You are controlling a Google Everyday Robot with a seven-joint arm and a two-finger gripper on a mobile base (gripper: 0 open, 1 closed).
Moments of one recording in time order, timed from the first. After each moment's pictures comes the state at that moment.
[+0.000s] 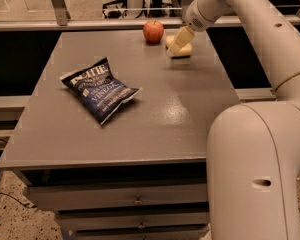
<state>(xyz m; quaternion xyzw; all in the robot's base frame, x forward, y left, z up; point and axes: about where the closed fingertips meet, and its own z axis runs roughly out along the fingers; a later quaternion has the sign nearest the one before) 0.826 -0.129 0.898 -0.51 0.77 0.01 0.37</state>
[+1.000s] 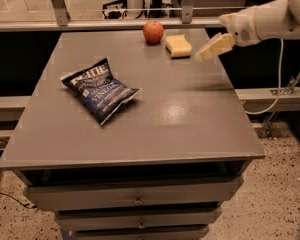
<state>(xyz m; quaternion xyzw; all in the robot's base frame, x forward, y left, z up) 0.730 -0.197 0.925 -0.45 0.74 0.17 0.47</state>
